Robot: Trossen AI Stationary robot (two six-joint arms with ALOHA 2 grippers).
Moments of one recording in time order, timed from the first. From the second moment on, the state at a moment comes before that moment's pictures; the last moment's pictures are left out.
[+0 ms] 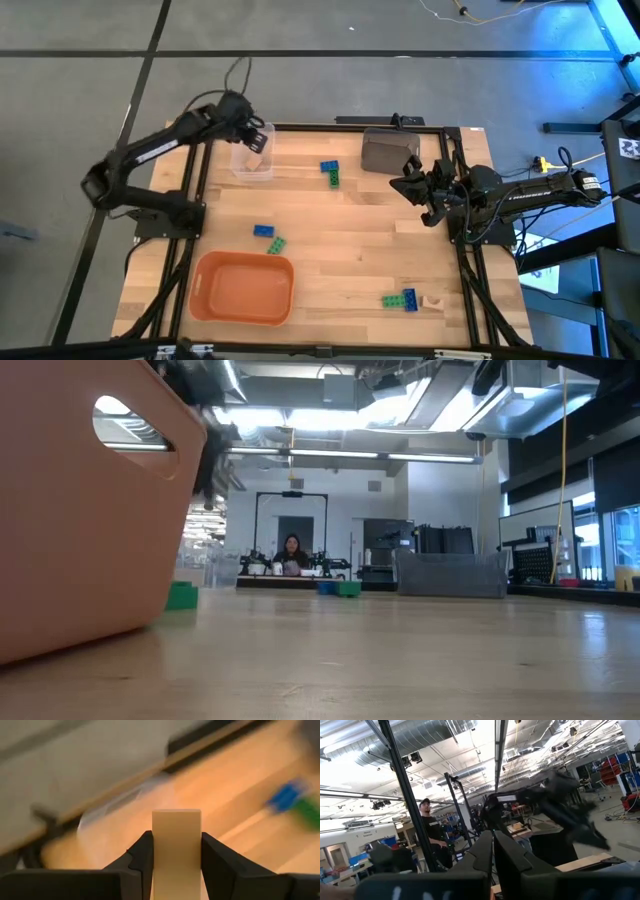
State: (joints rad) left arm 0.78 1.23 1.00 -0.67 -0.13 -0.23; right arm 0.06 0.78 0.42 0.75 0.03 0.36
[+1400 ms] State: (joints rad) left arm 0.57 1.11 0.97 -0.38 0.05 -0.44; right arm 0.06 0.78 0.42 0.75 0.03 0.36
